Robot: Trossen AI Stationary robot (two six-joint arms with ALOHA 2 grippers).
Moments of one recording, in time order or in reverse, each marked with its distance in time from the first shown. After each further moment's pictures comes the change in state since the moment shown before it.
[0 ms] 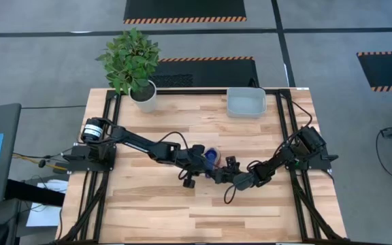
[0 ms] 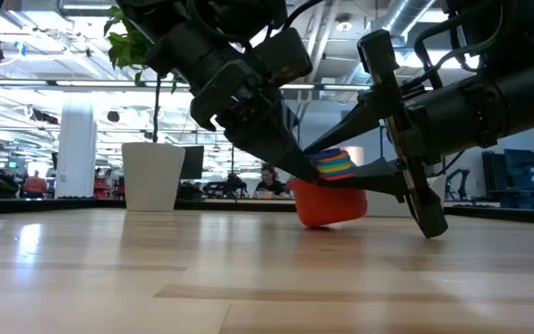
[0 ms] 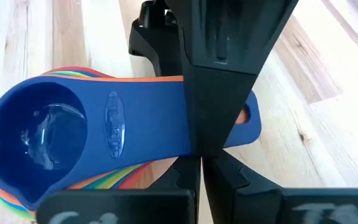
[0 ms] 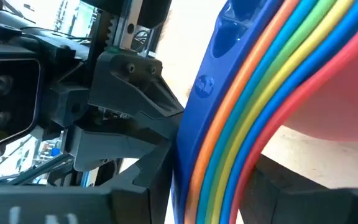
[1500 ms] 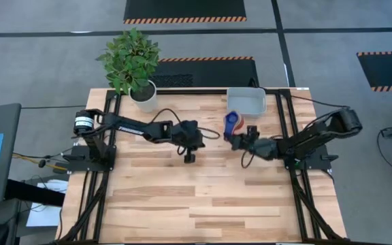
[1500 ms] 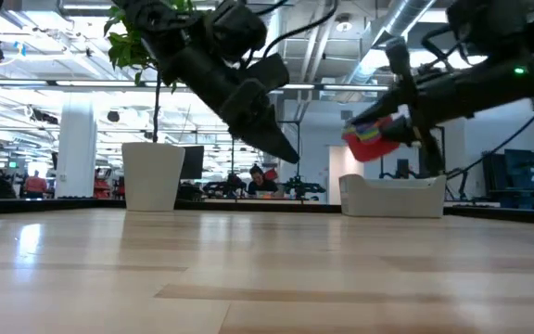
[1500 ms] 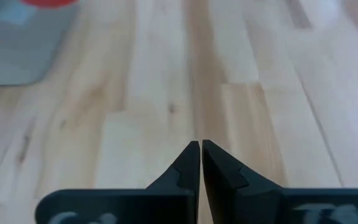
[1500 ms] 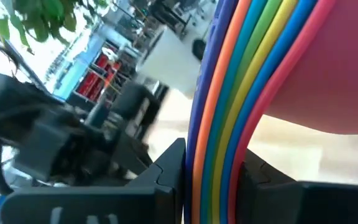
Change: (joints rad) left arm 0.239 -0.119 -0.084 0.042 0.028 0.007; right arm -0.328 -0.574 -0.319 0.000 0.000 -0.410
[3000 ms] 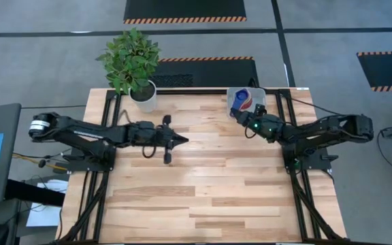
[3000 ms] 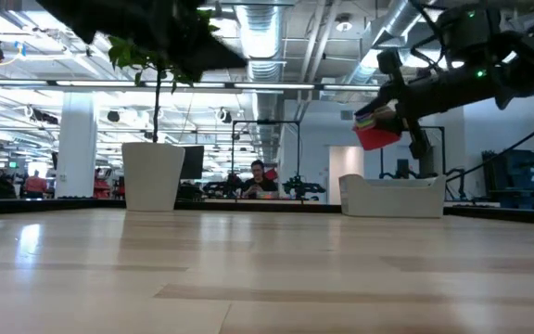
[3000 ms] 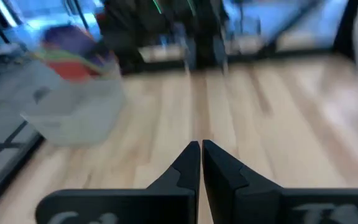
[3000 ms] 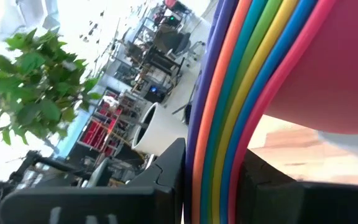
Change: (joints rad) left arm -0.099 -0.523 -0.369 0.245 -0.149 -0.055; right arm -0.385 -0.171 0.002 -0.058 -0.209 -0.002
